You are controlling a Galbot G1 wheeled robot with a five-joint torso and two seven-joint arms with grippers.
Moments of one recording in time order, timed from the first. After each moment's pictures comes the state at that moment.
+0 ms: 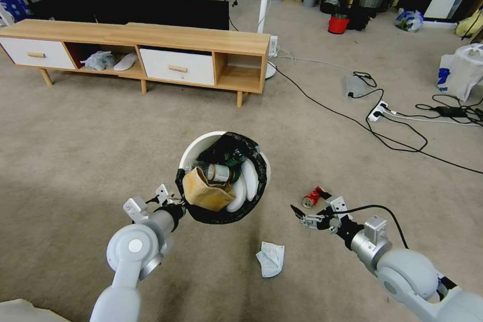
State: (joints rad) left arm 1.22 -1.44 -0.51 -2.01 -1.25 0.63 -0.51; right arm -1.35 0.67 0.22 1.96 0.69 -0.14 -0.01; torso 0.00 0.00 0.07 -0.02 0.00
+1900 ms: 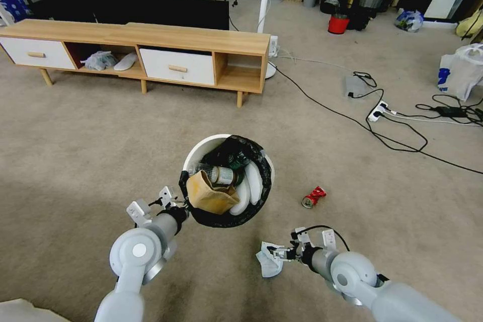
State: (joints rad) left arm 1.25 -1.43 -0.51 -2.02 -1.22 0.63 -0.47; right arm -1.05 0.84 -0.19 1.68 1.06 -0.44 0.18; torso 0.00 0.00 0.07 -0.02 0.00
